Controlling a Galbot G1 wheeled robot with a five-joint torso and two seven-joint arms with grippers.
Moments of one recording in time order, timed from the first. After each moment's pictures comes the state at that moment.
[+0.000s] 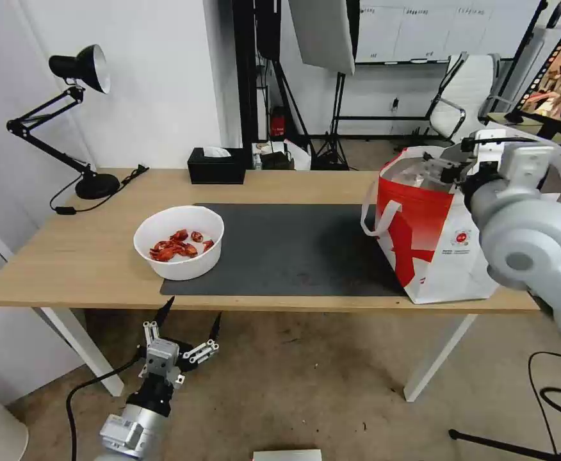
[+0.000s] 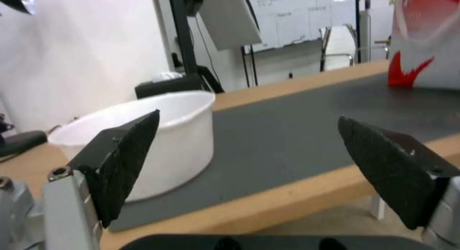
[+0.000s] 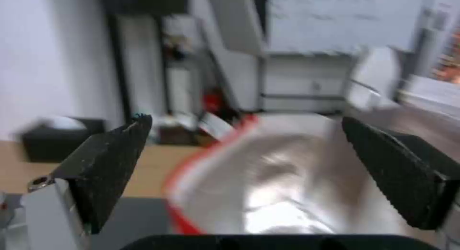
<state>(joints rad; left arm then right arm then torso) 1.77 -1.33 -0.56 -2.20 -0.04 -0.25 0.10 -0.66 0.52 0.15 2.21 1.19 -0.31 0.69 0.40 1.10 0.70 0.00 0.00</state>
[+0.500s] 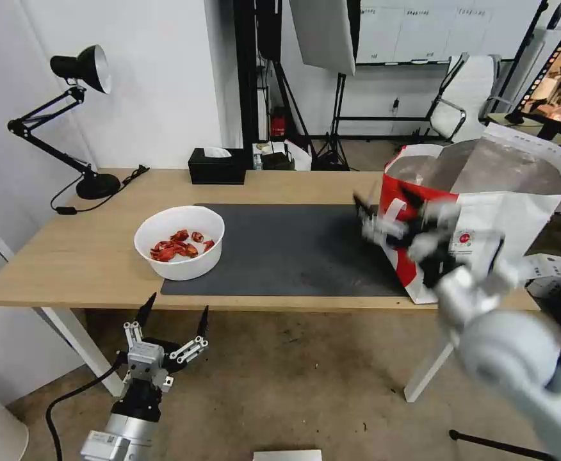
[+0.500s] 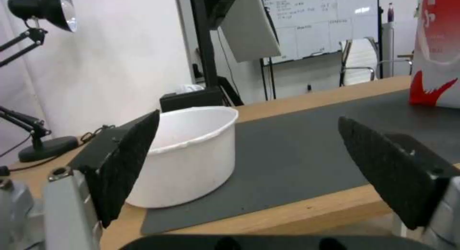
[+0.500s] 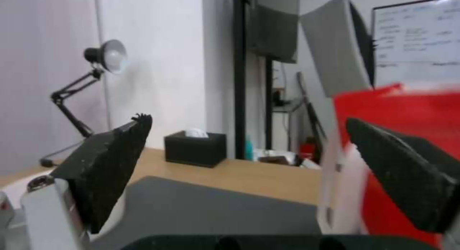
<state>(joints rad) 1.83 -1.41 -0.60 -2.24 -0.01 -0.30 0.11 -1.28 0.69 0.33 2.25 0.75 0.14 0.22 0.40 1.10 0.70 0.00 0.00</state>
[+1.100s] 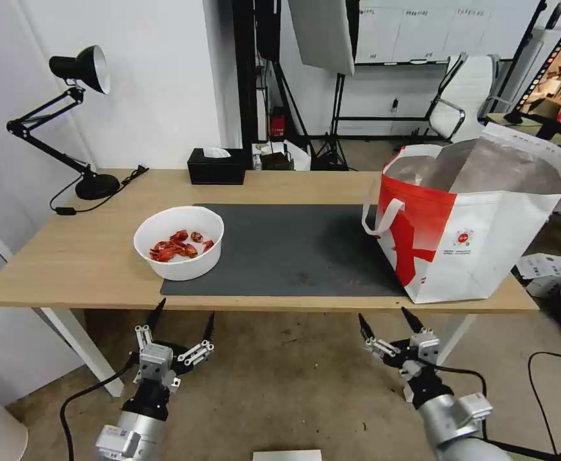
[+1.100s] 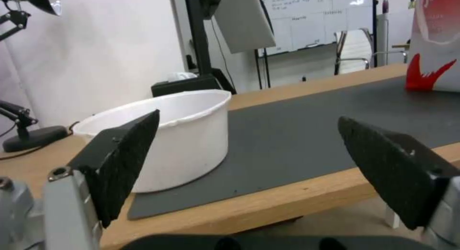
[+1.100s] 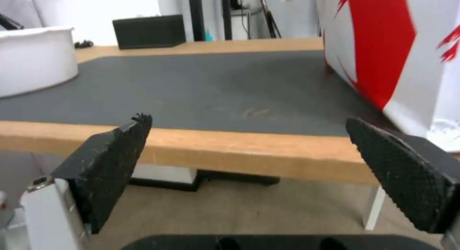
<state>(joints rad) 1.78 -1.39 -0.58 -2.18 -0.02 -0.29 0.10 -1.67 0.95 0.32 2.09 0.45 0.22 0.22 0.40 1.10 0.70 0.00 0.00</state>
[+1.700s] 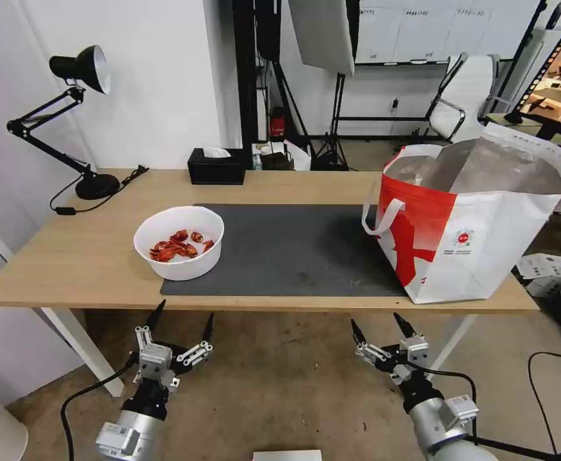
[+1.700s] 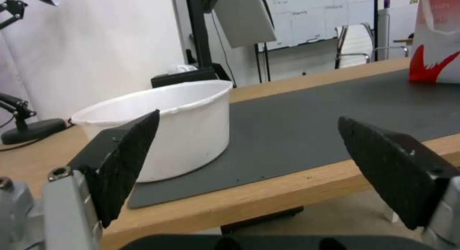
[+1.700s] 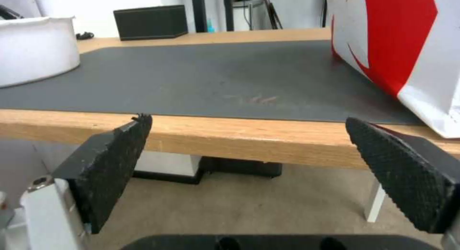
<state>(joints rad) 1.77 -1.37 -0.58 -2.15 -0.03 -0.29 0.10 -1.66 0.95 0.29 2.09 0.44 0.20 0.24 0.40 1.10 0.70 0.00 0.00</state>
